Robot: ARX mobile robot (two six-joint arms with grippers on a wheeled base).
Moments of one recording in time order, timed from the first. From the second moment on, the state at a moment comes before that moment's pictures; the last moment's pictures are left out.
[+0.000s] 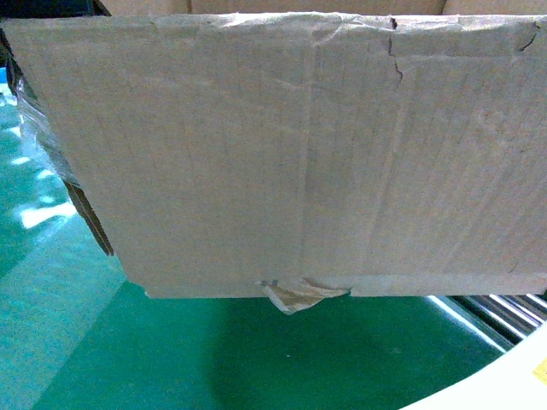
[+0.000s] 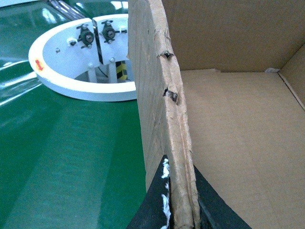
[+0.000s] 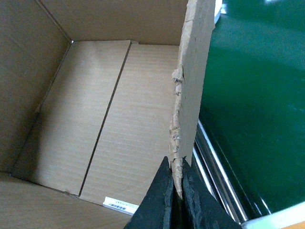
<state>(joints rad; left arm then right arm) -0.48 1.22 0.75 0.18 -0.37 -0.18 -0.04 1.17 0.89 -0.16 -0.40 0.01</state>
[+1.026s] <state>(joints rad) -0.48 1.22 0.75 0.18 -0.37 -0.18 -0.04 1.16 0.89 -0.16 -0.40 0.01</state>
